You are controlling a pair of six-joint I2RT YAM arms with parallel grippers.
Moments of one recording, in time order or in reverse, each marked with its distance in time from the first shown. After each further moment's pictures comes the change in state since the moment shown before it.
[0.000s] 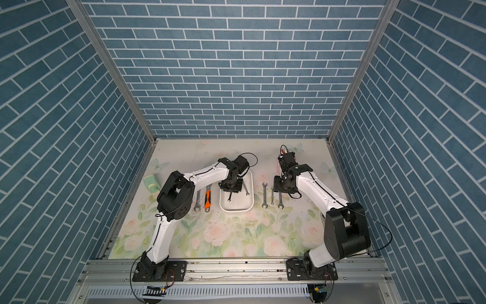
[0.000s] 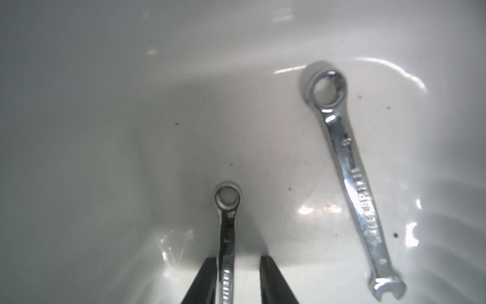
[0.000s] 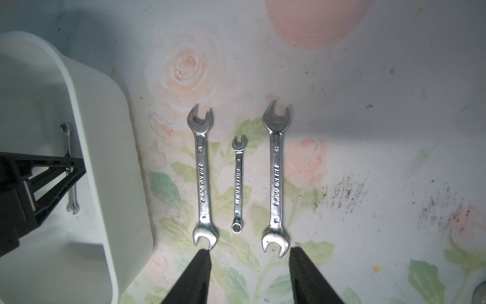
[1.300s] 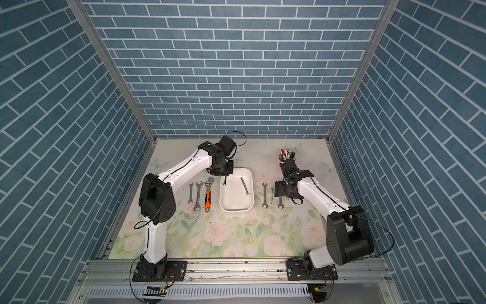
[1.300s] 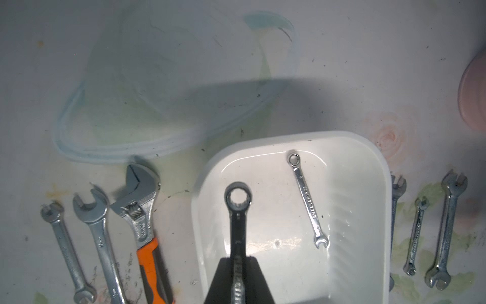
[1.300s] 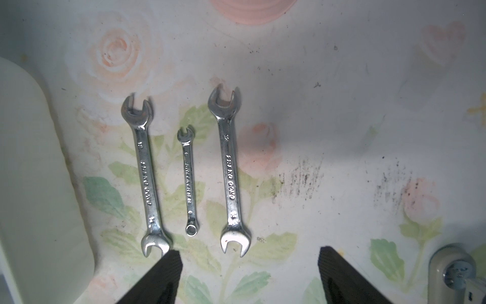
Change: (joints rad) left arm 0.134 -0.203 0.110 -0.115 0.014 0.035; right arm -0.009 -0.044 -0.103 0.026 0.123 0.011
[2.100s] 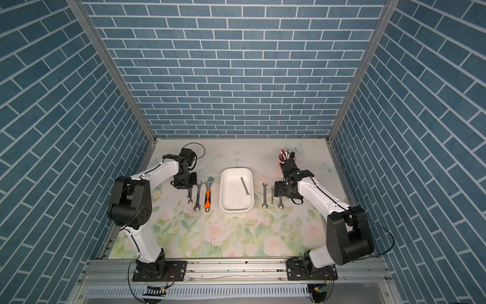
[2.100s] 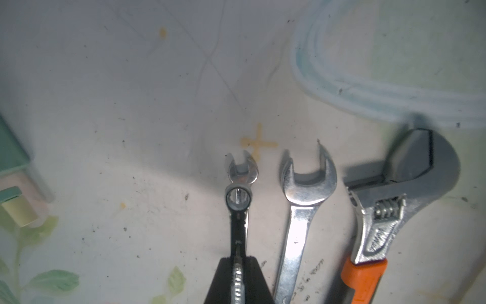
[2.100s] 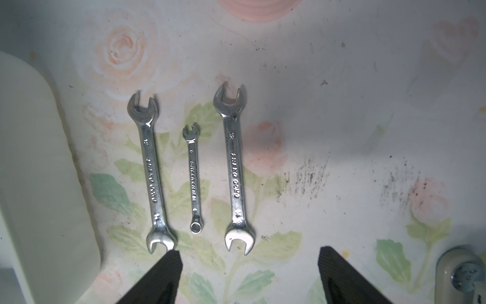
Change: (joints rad) left arm 0.357 -0.161 -0.521 0.178 -0.037 0.151; right arm 0.000 -0.001 0.000 0.000 -0.019 0.000
